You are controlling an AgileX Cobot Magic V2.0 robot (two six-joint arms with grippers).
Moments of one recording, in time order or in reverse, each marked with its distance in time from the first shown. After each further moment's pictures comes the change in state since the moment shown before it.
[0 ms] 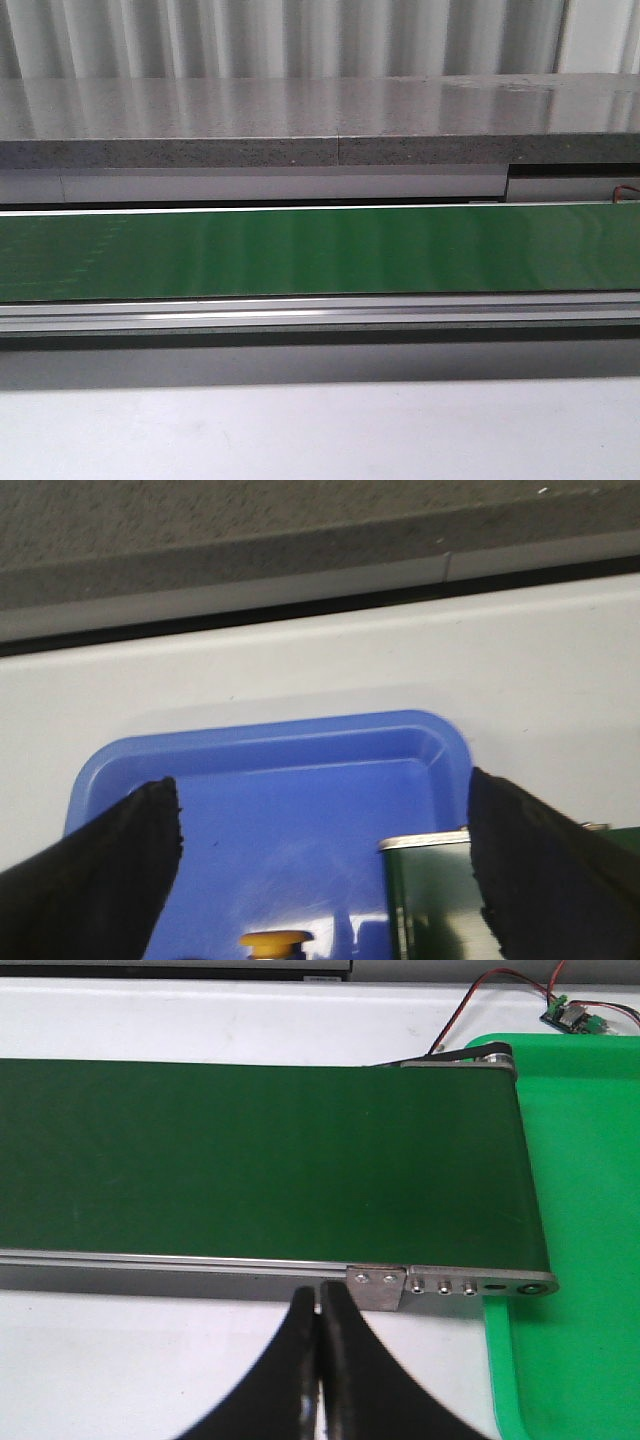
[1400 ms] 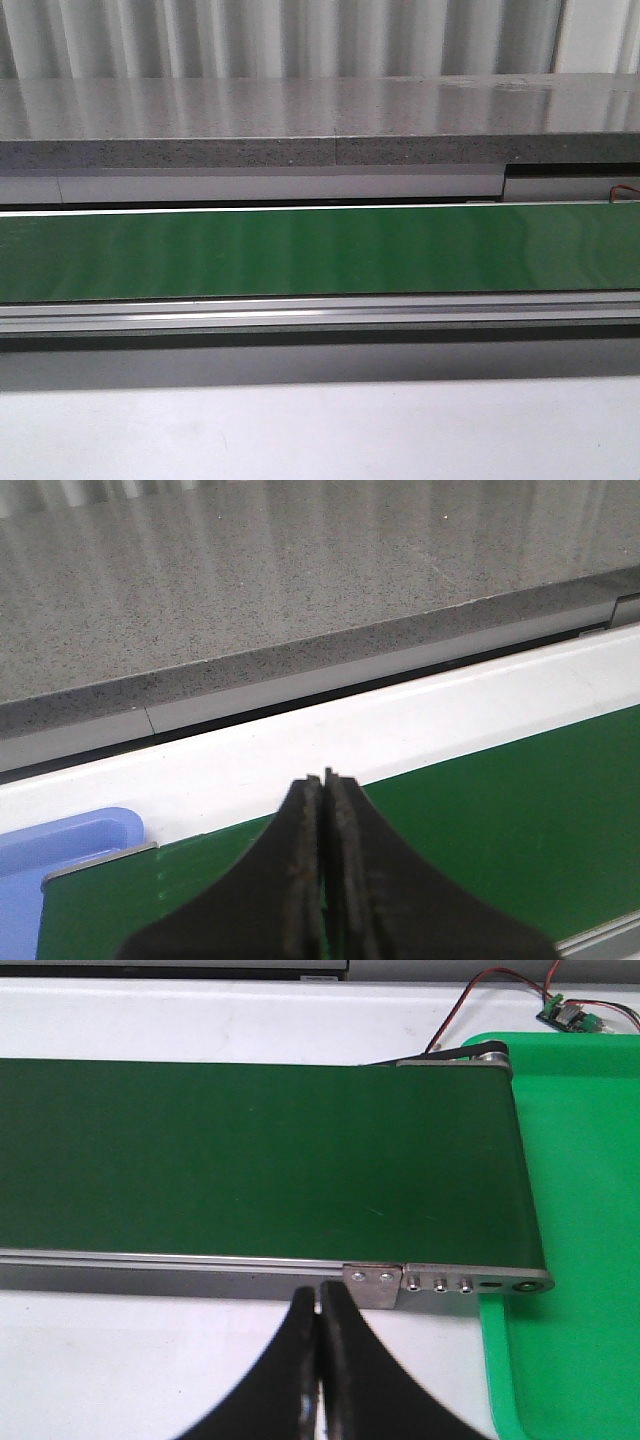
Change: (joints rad) left arm -0.455 -0.821 0.656 -0.227 -0.270 0.000; right arm 0.000 0.000 0.000 0.000 0.000 0.000
